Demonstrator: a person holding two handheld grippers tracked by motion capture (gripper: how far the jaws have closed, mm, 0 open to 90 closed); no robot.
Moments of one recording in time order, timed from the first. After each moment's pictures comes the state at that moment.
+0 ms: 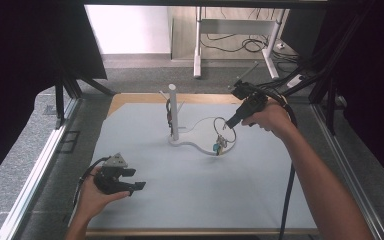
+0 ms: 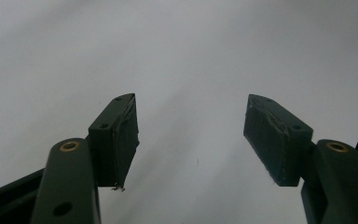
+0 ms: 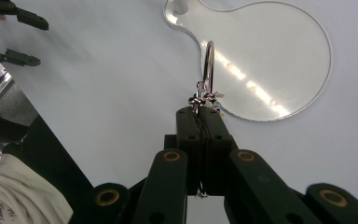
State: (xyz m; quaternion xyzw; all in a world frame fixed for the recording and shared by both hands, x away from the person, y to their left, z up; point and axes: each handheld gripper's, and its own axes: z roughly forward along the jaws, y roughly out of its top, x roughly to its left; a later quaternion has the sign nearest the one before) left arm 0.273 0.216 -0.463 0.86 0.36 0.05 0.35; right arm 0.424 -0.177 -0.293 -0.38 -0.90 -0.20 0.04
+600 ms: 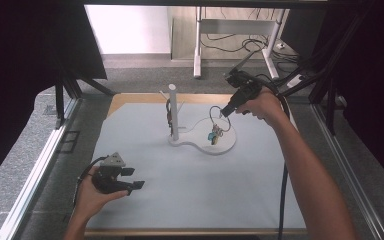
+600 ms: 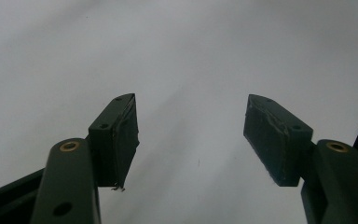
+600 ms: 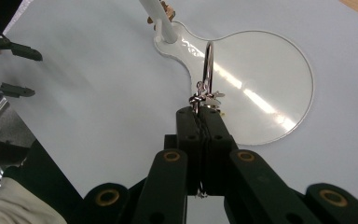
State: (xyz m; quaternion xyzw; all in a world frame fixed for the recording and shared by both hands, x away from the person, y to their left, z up) left arm 0.272 0.221 -0.459 0.86 0.36 0.05 0.36; right arm 0.452 -0.164 -0.283 -0.40 -0.89 -0.21 0.03
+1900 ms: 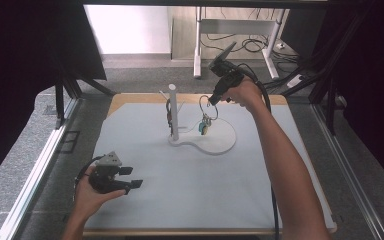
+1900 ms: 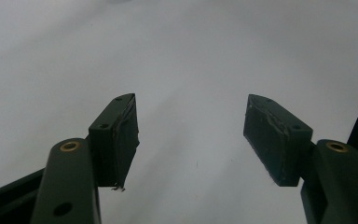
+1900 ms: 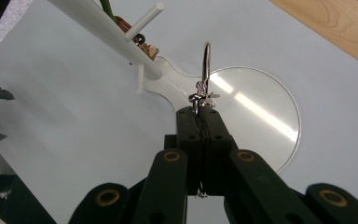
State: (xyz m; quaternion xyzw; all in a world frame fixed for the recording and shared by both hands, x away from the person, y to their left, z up) left arm 0.271 0.226 -0.455 0.85 0.36 0.05 0.38; right arm 0.498 -0.126 -0.289 -0.41 -0.89 -0.20 0.01
